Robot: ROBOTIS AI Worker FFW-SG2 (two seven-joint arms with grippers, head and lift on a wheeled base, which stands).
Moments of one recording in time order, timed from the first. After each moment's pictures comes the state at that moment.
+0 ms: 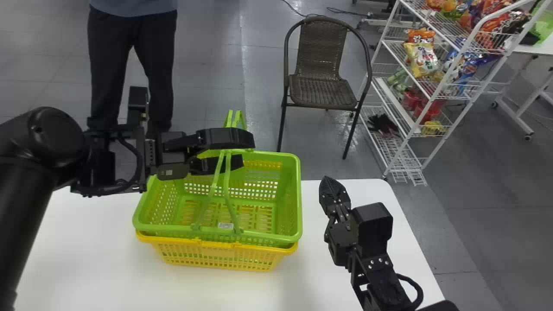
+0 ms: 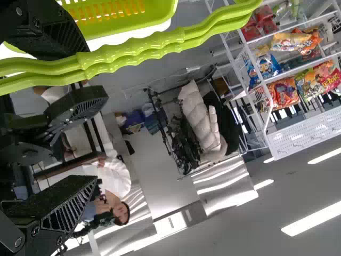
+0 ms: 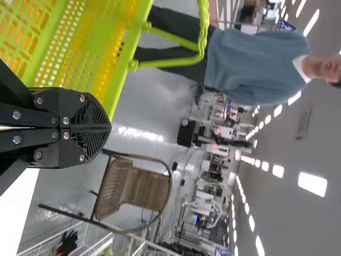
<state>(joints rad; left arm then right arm) -0.58 0.07 0.00 -1.18 0.61 1.31 -0.90 0.34 -0.13 0.12 -1.87 0.12 0.12 -0.07</state>
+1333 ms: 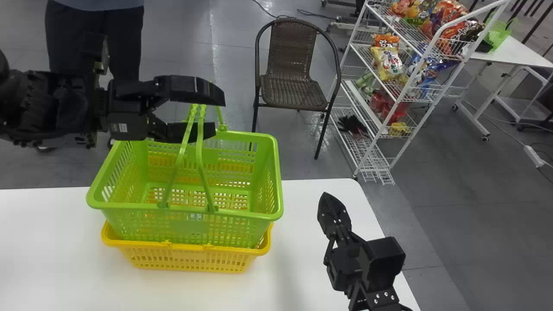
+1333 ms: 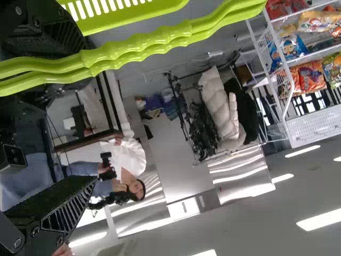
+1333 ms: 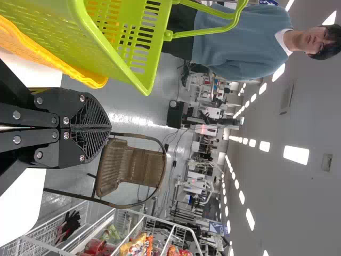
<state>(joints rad) -0.75 0.09 0.04 -1.16 0.72 1.57 -0.82 0.49 -0.15 0.03 -1.90 0.07 -0.06 -0.07</state>
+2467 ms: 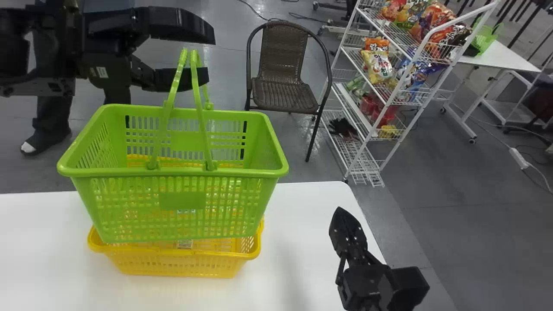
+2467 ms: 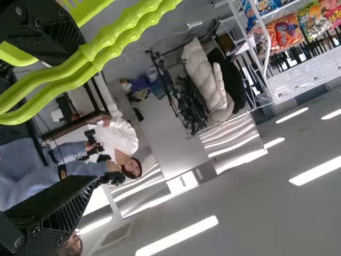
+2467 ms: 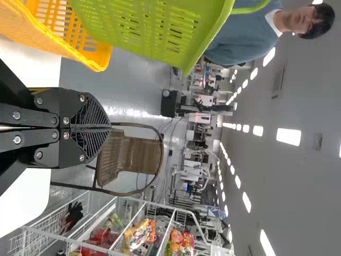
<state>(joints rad) -0.87 0.10 0.06 -1.16 0.84 1.57 -0.78 0.56 -0.14 -0.04 -1.85 -0.01 -0.24 -0.07</state>
